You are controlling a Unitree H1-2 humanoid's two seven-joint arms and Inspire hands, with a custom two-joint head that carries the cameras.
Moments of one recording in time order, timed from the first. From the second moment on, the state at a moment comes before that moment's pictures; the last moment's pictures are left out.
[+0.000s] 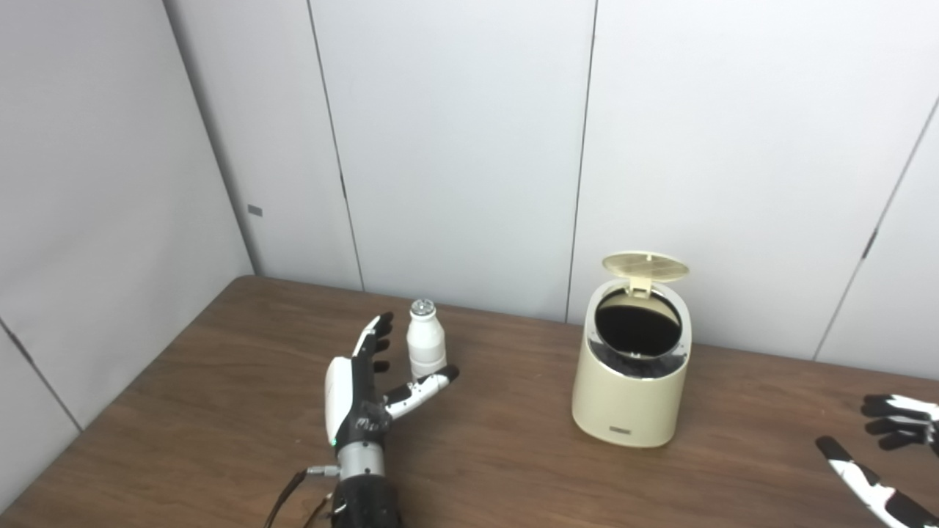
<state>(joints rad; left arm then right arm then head) -0.25 0.04 0.13 0.10 0.40 0.08 0.42 -0.18 -0.26 0.06 0.13 -0.38 -0.44 -0.61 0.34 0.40</state>
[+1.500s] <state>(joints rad) -0.34 0.14 0.04 0.22 0.33 0.20 0.30 -0.13 -0.11 -0.07 -0.07 -0.43 -0.38 -0.39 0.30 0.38</state>
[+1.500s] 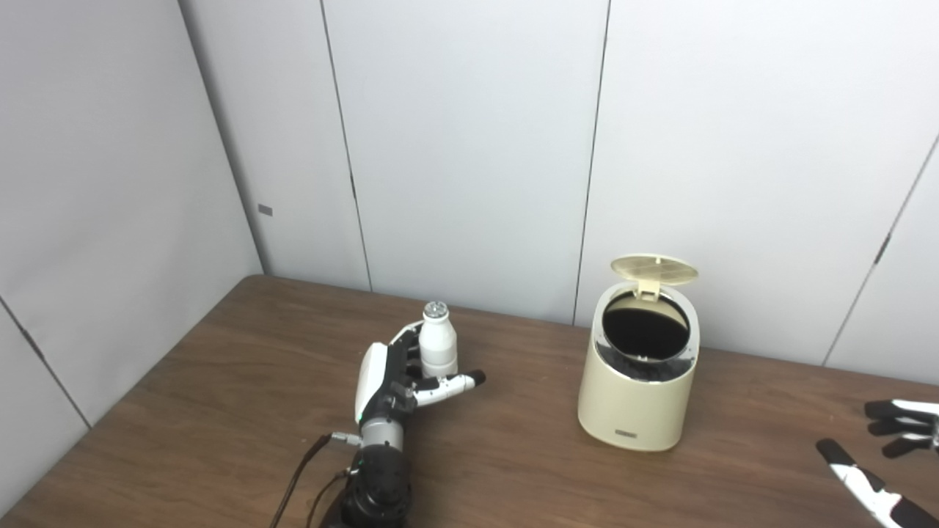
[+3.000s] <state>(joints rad) -0.36 0.02 -0.01 -0.01 0.19 -0.21 0.30 -0.12 -0.05 -0.07 0.02 -0.59 -0.39 -0.51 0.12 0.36</state>
